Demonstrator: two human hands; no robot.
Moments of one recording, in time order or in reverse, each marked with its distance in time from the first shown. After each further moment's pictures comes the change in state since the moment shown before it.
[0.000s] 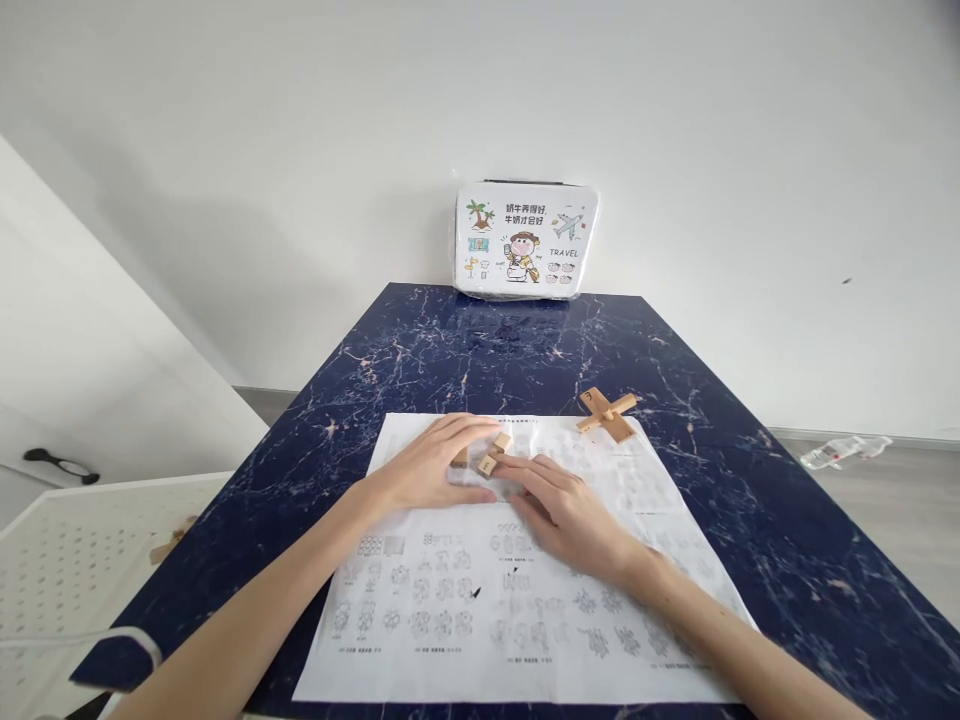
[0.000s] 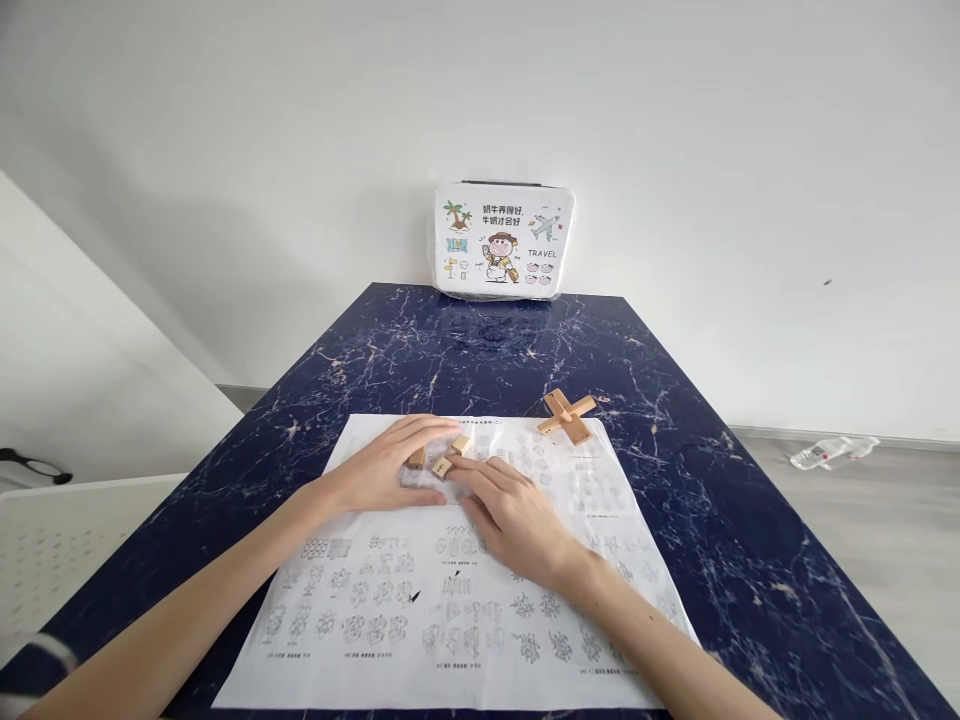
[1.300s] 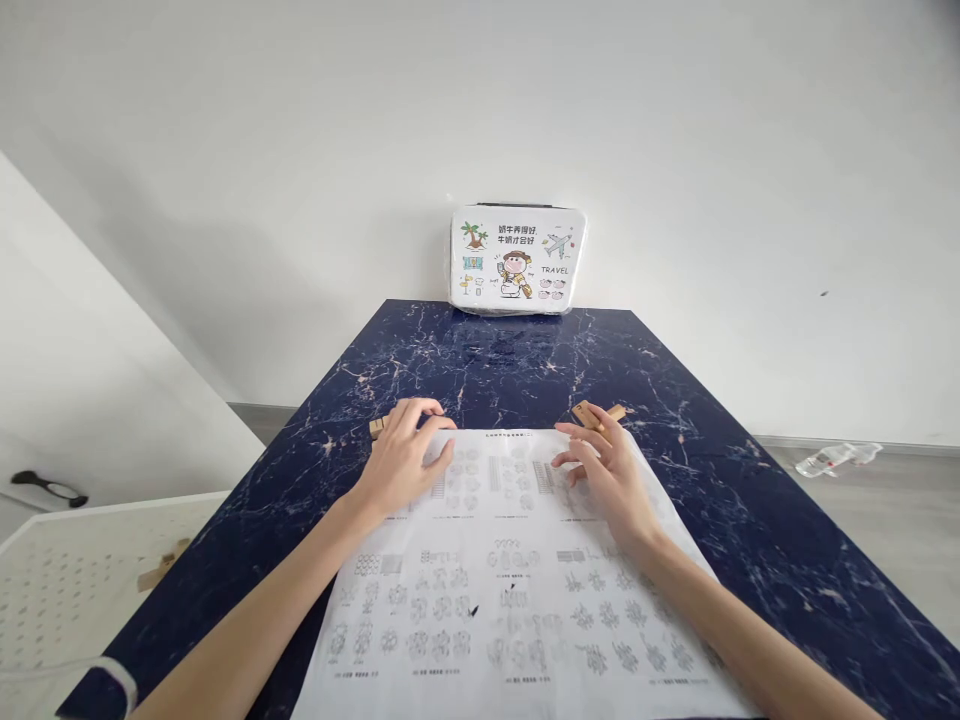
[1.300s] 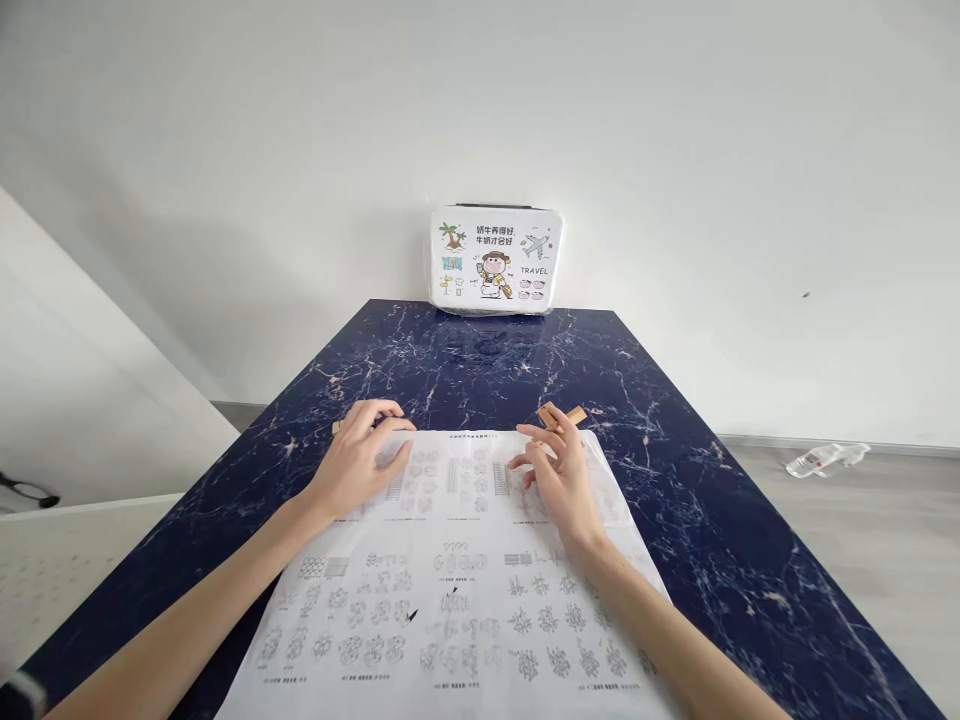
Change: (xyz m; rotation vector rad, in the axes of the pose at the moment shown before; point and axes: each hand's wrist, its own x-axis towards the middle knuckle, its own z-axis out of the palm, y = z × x) left_hand -0.009 -0.011 -0.013 0.433 0.413 -0.071; right_hand 0.004 0.032 -0.025 0.563 0.588 0.570
